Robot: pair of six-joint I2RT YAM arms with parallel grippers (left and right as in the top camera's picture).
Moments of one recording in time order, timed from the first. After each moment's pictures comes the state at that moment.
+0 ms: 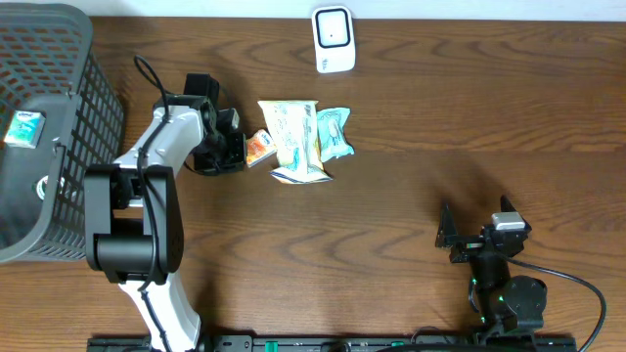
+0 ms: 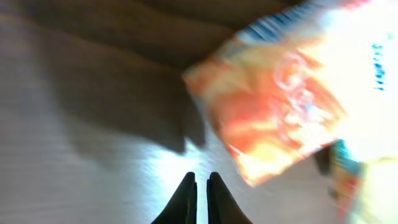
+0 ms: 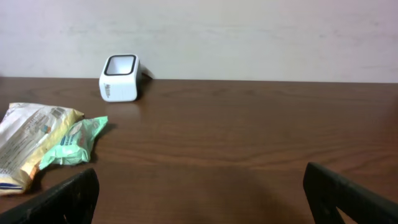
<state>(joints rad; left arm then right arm) -0.05 2.00 1.35 -0.87 0.27 -0.15 0.06 0.01 0.01 -0.07 -0.03 0.02</state>
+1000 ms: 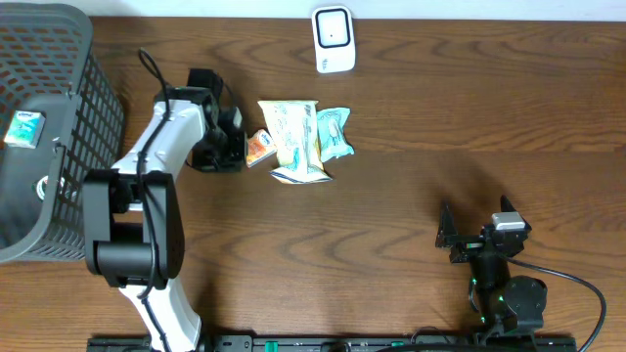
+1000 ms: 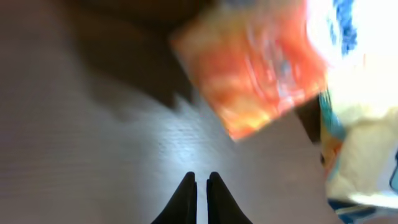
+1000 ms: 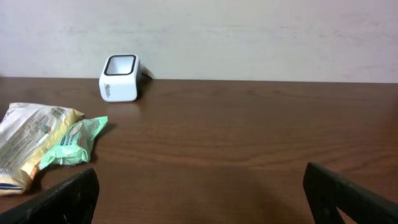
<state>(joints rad) -0.07 1.97 1.41 -0.97 0.21 -0.11 0.06 0.01 0.01 -0.07 -0.03 0.02</state>
